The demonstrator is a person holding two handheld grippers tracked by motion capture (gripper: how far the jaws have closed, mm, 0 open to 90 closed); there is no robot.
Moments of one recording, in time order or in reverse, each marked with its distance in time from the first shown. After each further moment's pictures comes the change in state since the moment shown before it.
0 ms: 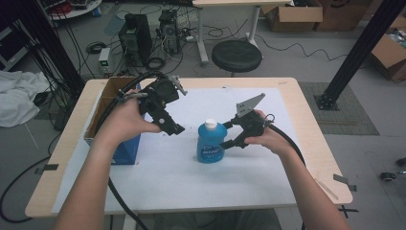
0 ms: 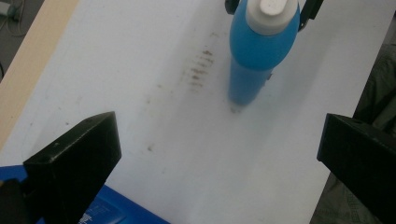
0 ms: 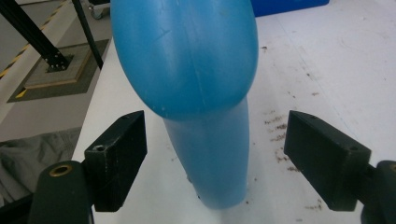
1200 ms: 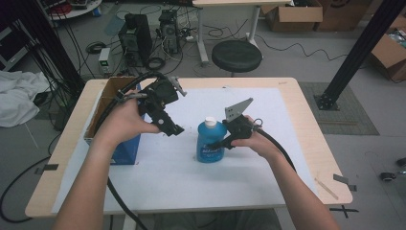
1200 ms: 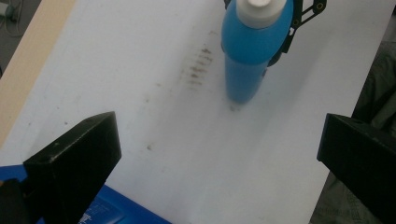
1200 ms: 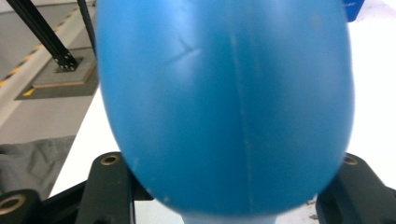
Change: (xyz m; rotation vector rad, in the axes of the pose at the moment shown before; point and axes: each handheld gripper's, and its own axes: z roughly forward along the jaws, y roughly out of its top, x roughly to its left) left arm 0.000 -0.002 0.000 0.000 0.005 0.006; right arm -0.001 0.004 0.034 -0.033 0.037 -0.058
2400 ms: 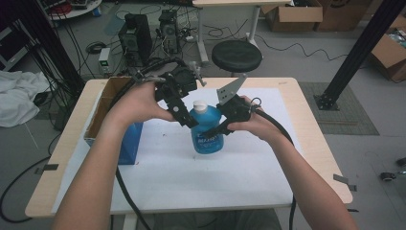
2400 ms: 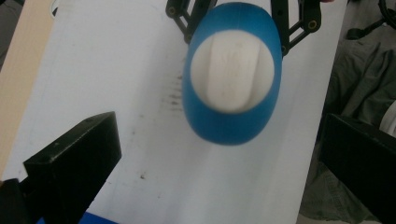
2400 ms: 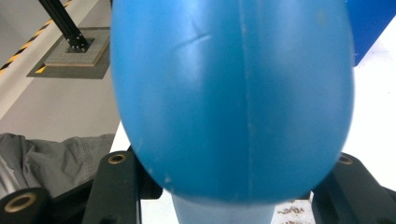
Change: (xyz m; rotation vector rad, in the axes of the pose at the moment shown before) left arm -0.001 0.052 -0.004 0.035 -0.121 0.130; right arm 0.015 0.084 -0.024 0.091 0.045 -0.077
